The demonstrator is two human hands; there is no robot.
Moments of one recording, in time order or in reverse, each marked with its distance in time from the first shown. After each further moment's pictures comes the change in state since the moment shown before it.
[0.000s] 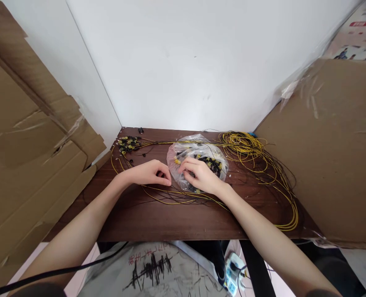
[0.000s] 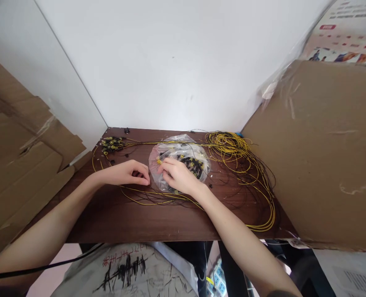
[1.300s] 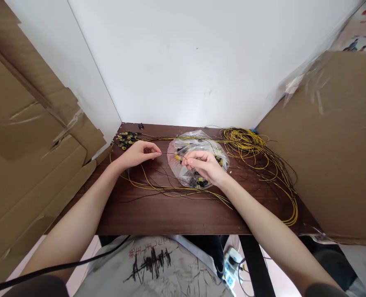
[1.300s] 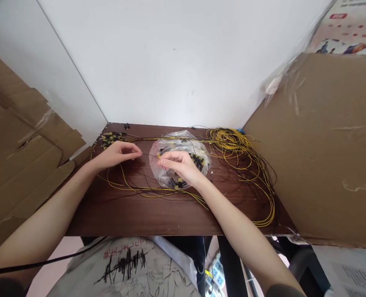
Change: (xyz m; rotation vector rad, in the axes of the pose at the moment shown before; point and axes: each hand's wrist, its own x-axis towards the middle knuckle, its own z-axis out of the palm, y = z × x) left_hand -0.006 -0.028 -0.018 -0.079 0.469 -0.158; right_hand 0.006 -0.007 -0.006 1.093 0.165 0.375
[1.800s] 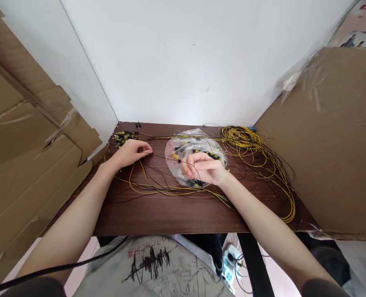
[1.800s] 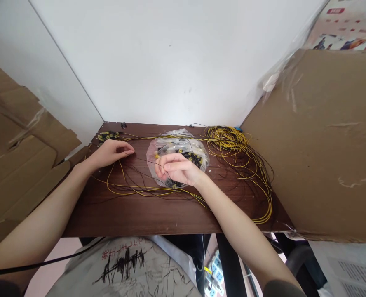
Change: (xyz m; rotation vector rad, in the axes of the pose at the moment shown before) left_hand 0.005 -0.029 -0.009 0.298 0.073 0.045; right_hand -0.004 -0.004 -0.005 0.302 -0.349 0.115
